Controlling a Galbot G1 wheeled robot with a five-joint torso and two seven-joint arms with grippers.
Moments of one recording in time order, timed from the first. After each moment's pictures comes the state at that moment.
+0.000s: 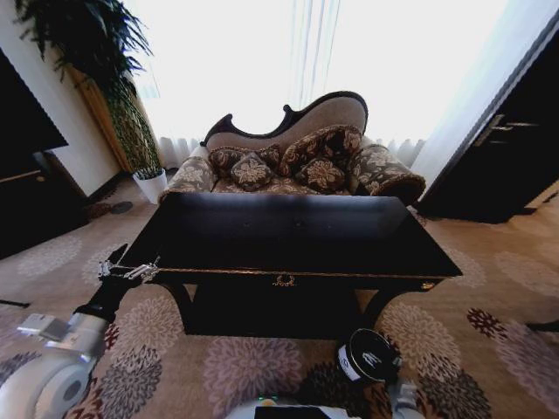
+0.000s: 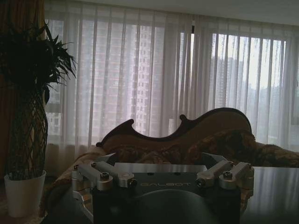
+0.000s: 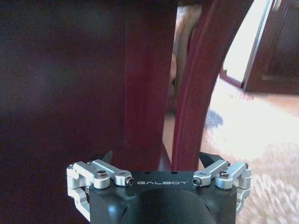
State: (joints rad) left arm 1.85 -0.96 -1.05 -2.32 -0.84 -0.04 0.04; right arm -1.52 1.26 0.66 1.19 0.39 0.48 -0.08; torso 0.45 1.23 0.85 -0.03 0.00
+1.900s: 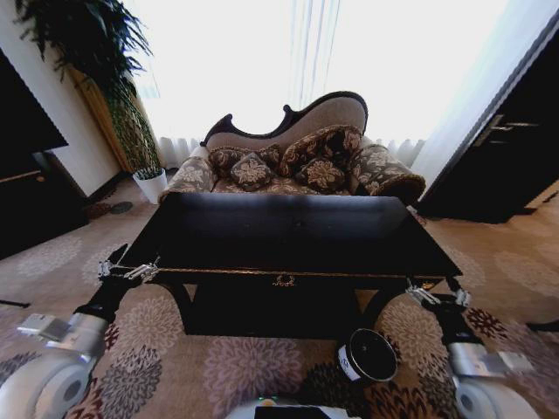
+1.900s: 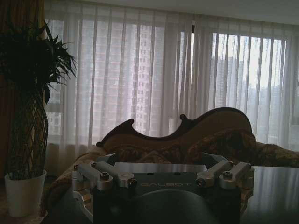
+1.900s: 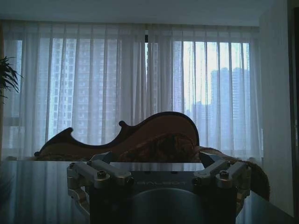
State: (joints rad) left arm 1.85 -0.96 -1.05 -2.32 -0.84 -0.04 0.04; right arm -1.80 1.12 1.01 2.11 0.66 0.24 -0.11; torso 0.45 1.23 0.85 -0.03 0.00
